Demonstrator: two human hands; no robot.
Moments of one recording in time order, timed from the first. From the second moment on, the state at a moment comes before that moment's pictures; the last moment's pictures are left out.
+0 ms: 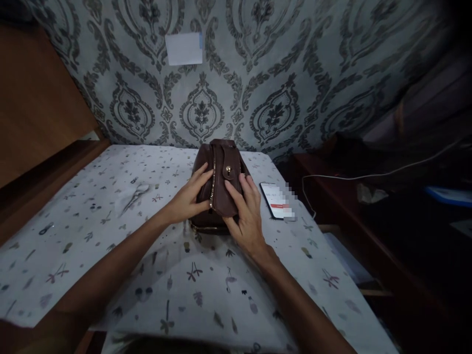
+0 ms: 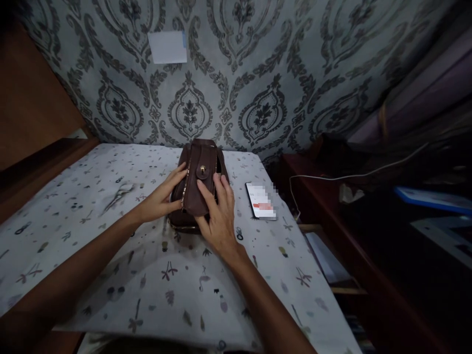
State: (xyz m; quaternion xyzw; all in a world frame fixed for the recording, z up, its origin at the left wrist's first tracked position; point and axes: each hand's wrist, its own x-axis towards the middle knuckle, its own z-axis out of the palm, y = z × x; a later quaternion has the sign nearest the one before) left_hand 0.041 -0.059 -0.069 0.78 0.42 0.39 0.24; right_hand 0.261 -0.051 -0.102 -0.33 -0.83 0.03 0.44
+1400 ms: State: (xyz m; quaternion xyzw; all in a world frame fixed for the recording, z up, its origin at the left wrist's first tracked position) left_hand 0.066 -0.086 -0.078 0.77 0.47 0.41 0.13; right_hand 0.268 -0.047 -0.077 -0.43 -0.76 0.07 0.49
